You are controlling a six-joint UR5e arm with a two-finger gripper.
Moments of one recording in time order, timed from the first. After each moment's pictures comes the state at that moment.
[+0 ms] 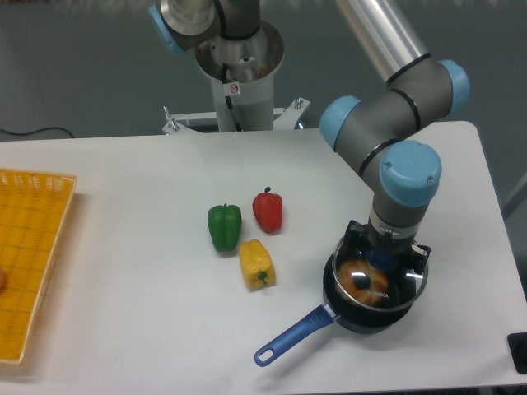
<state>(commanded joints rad) 2.63 -2.15 -1.34 -1.15 1.59 1.00</state>
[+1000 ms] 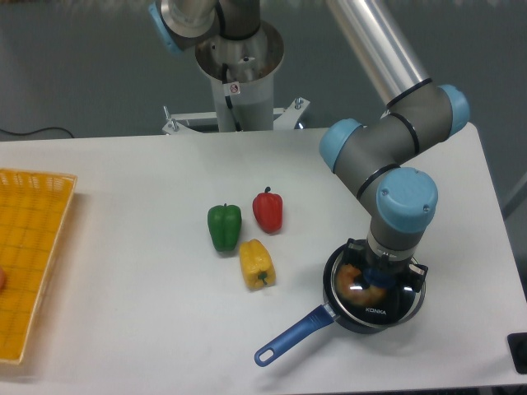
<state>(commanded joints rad) 2.61 -2.18 -1.33 -1.15 1.60 0.99</state>
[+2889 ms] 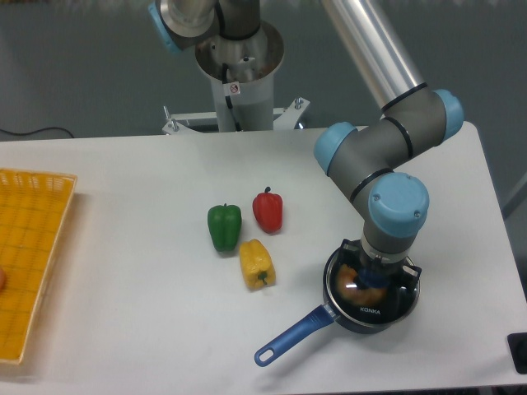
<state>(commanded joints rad) 2.59 -2.18 -1.34 -1.15 1.62 0.99</state>
